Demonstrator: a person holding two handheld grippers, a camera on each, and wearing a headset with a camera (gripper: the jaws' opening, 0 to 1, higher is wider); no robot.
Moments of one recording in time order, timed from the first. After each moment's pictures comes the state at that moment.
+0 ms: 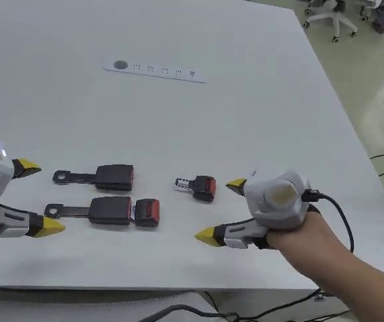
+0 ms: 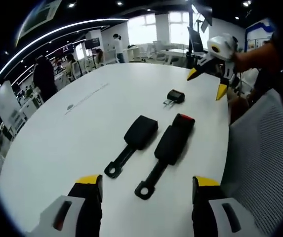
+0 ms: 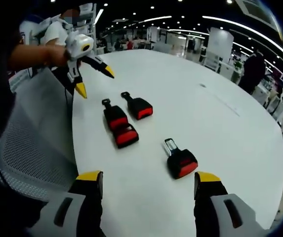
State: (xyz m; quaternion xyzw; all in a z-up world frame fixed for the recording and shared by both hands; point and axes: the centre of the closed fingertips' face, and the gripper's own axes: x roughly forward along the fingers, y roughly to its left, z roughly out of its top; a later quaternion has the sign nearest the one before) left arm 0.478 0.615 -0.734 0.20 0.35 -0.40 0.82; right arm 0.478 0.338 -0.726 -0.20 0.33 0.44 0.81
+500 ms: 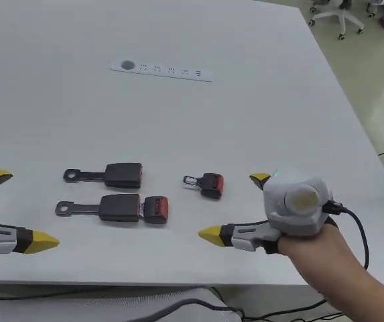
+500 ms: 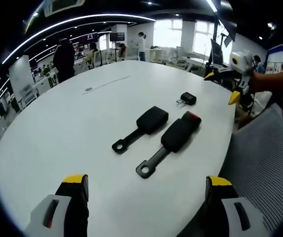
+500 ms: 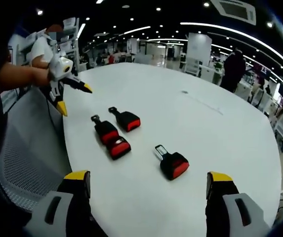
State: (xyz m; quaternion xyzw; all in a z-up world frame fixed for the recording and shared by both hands) left arm 0.456 0.636 -0.731 0.13 0.37 -0.35 0.85; right arm 0.482 0.329 -0.716 -0.15 0.30 0.38 0.86
